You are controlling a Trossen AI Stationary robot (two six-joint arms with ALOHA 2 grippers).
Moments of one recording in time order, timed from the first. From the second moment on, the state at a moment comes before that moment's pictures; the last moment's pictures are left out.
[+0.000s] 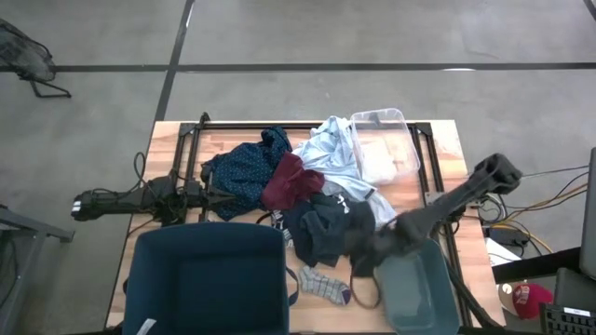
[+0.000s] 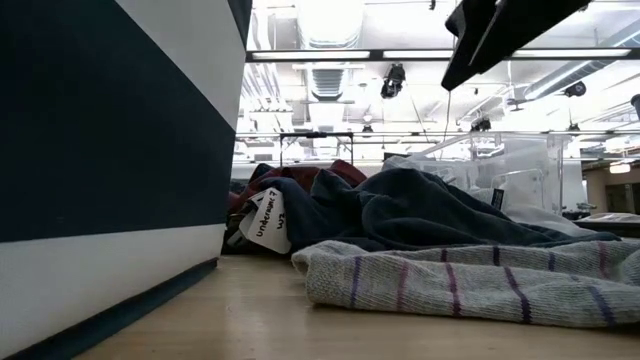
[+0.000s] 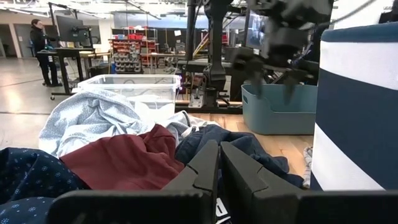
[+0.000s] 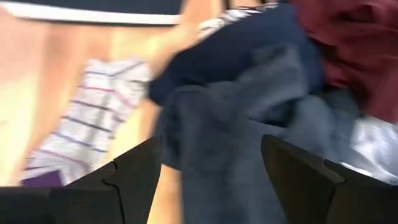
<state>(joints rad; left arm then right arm) 0.01 0.02 0.01 0.02 -0.02 -0.02 0.53 1.54 1.14 -0.63 0.41 0.40</state>
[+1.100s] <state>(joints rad) 0.01 0.02 0.01 0.02 -0.02 -0.02 0.65 2.14 1.58 -0.70 0.28 0.47</state>
